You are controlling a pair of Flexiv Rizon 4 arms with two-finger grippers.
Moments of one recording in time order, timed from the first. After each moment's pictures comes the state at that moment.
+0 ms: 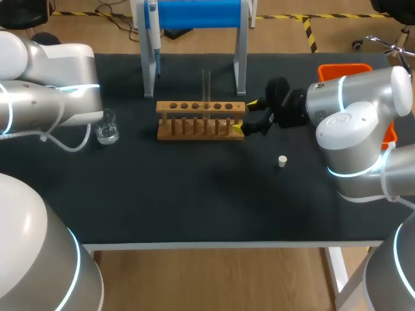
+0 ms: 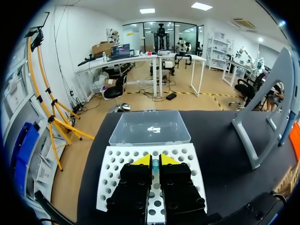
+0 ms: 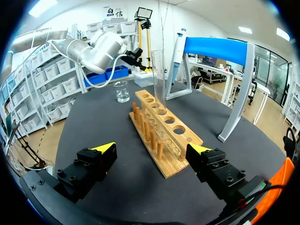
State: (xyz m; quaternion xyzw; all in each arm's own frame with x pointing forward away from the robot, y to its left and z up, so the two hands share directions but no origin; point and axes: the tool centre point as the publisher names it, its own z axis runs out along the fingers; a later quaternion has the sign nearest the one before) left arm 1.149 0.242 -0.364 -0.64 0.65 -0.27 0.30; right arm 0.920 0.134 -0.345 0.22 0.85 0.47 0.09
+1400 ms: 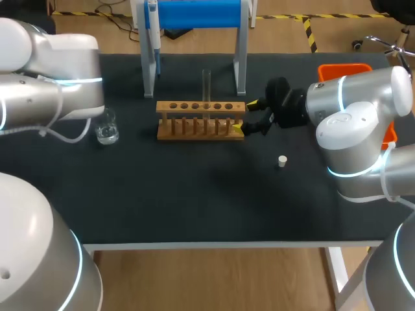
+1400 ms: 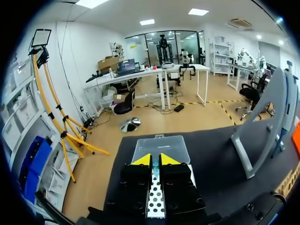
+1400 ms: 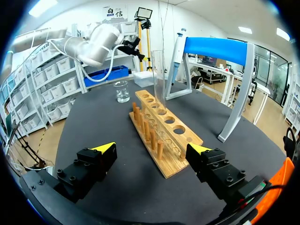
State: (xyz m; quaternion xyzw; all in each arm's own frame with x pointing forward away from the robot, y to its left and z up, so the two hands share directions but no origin) left arm 1.145 0.246 -0.284 -0.62 0.64 -0.27 0.37; right arm 0.920 0.134 -0.345 0.22 0.85 0.47 0.09
